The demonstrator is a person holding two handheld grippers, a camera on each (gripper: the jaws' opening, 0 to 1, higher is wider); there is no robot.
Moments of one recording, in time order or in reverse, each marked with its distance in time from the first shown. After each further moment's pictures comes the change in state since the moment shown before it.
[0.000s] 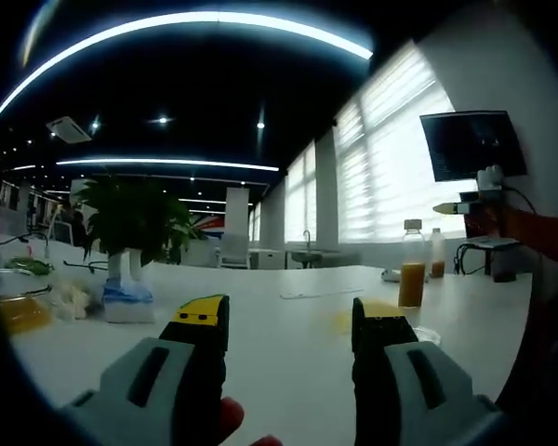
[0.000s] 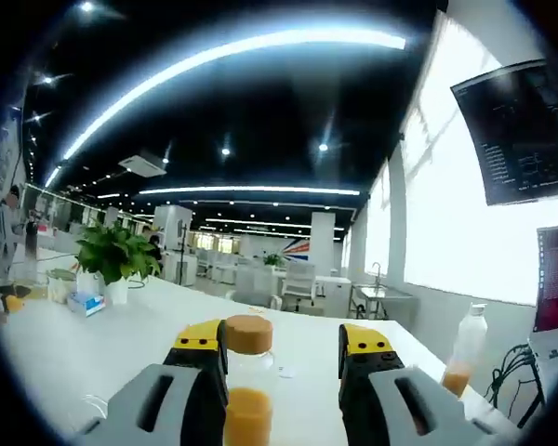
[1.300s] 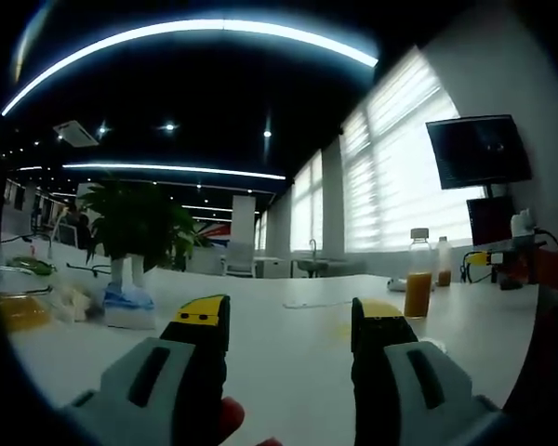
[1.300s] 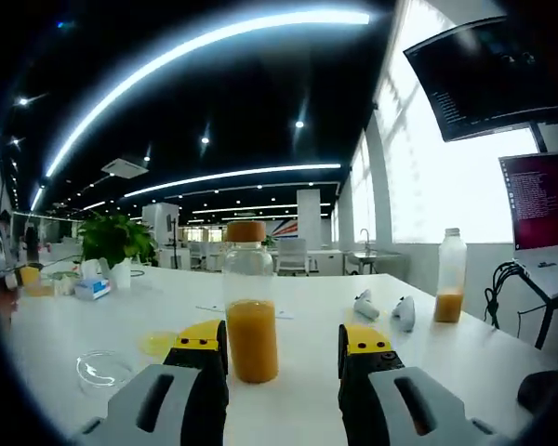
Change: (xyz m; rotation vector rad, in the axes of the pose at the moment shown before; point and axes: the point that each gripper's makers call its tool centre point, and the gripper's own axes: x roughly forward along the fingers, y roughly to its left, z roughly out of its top) left arm 0.007 0.000 0.005 -0.008 -0.038 0.029; right arm -0.072 0.010 -0.094 0.105 0.099 -0.046
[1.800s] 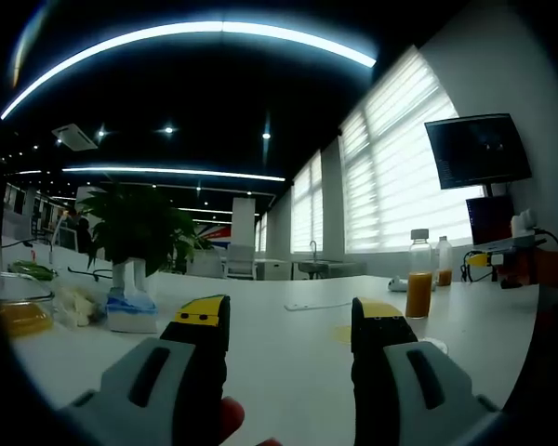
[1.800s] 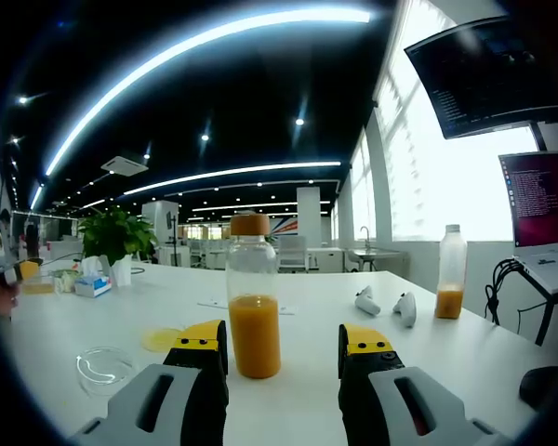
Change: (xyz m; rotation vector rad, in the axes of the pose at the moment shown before) left arm -0.002 0.003 0.006 0.012 -0.011 0.001; right arm -0.001 0.003 0.000 -0.002 0.003 0.001
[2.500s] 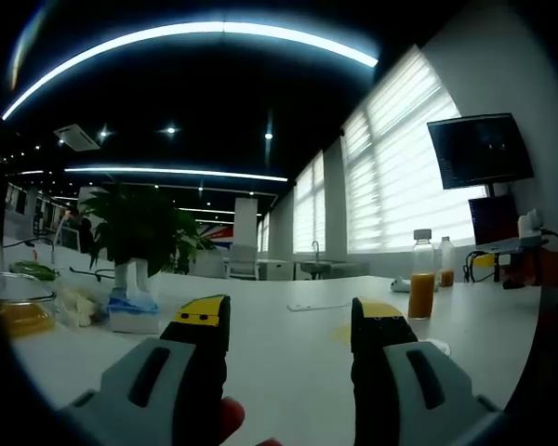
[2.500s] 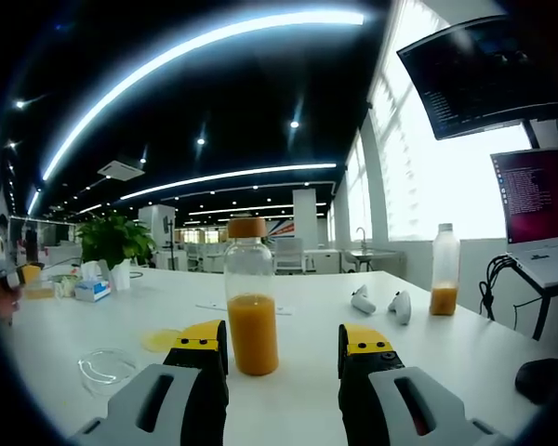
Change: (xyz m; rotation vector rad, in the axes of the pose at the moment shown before) left arm 0.002 0.002 0.000 0.000 0.001 0.013; right arm -0.007 -0.017 -0.004 0.016 -0.008 -0.019
